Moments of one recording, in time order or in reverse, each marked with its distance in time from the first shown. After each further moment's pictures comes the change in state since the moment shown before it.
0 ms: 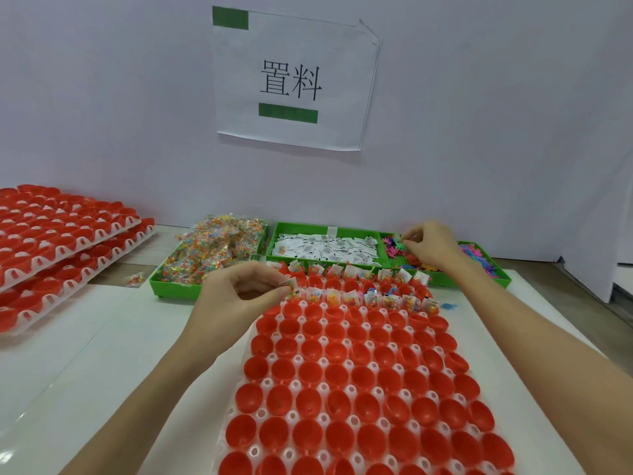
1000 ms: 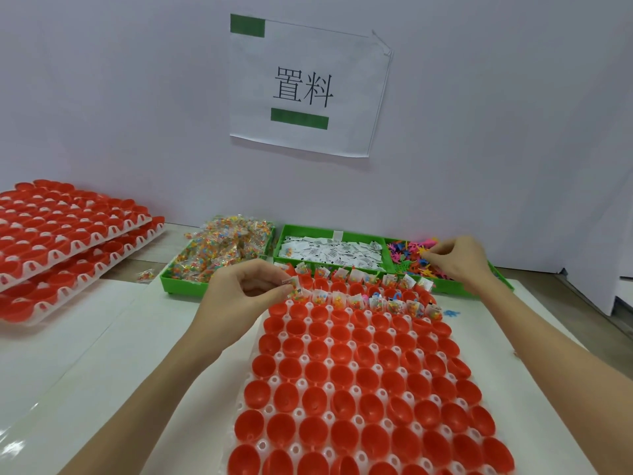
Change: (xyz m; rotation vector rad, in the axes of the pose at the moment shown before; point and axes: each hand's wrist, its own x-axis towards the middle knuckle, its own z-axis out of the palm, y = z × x) left_hand 0.001 0.001 -0.008 0.010 0.021 -0.010; right_hand -0.023 0.015 -0.017 0.202 0.074 0.171
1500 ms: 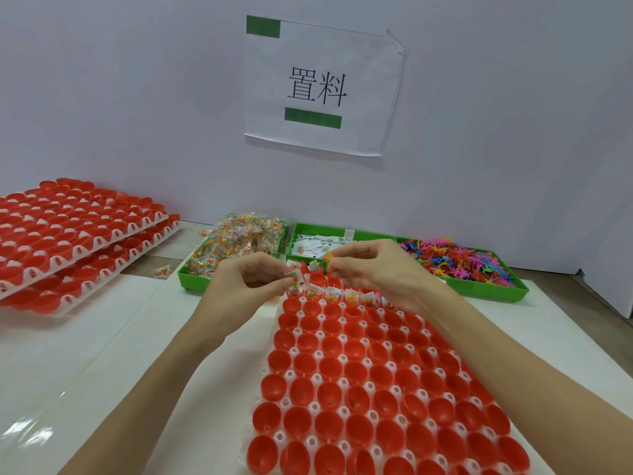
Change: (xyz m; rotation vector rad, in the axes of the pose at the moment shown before) left_hand 0.005 -0.002 -0.018 0.000 -0.017 -0.034; right_hand -0.103 -0.114 0.050 0.675 -0.665 -0.129
